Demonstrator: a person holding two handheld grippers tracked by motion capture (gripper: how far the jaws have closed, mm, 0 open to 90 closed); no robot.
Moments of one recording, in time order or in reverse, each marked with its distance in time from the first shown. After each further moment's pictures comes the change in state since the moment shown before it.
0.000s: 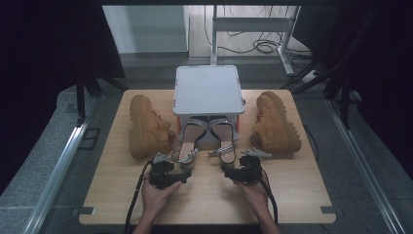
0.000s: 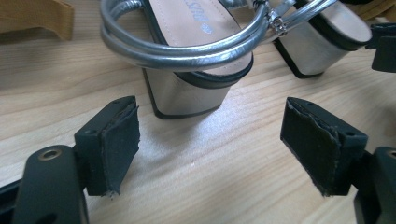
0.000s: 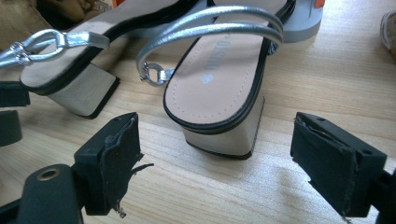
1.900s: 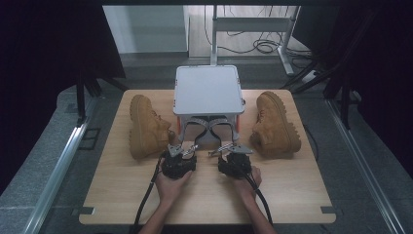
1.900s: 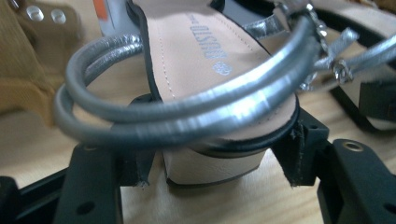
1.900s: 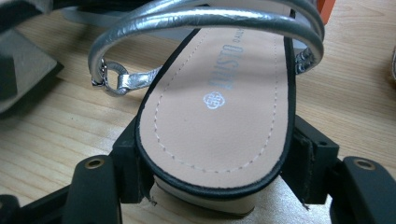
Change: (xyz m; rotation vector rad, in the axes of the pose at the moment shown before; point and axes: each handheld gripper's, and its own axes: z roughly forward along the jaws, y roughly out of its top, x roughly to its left) left arm -0.016 0.023 0.039 -0.097 0.197 0.040; right arm 0.013 0.003 0.045 -0.008 -0.164 -0.139
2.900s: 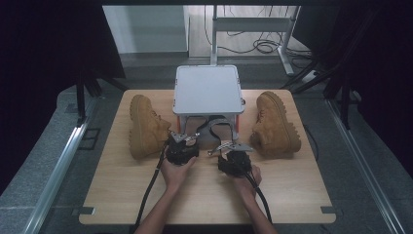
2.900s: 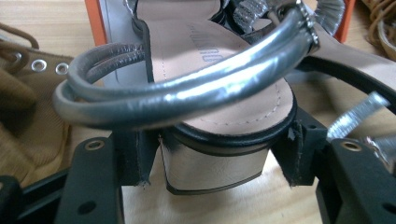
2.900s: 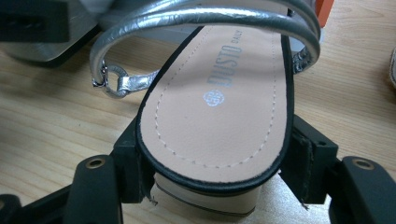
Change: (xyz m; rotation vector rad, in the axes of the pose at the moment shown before) left arm 0.000 0.034 0.028 -0.014 0.042 -0.036; right arm 0.001 0.007 -0.003 0.016 0.006 0.019
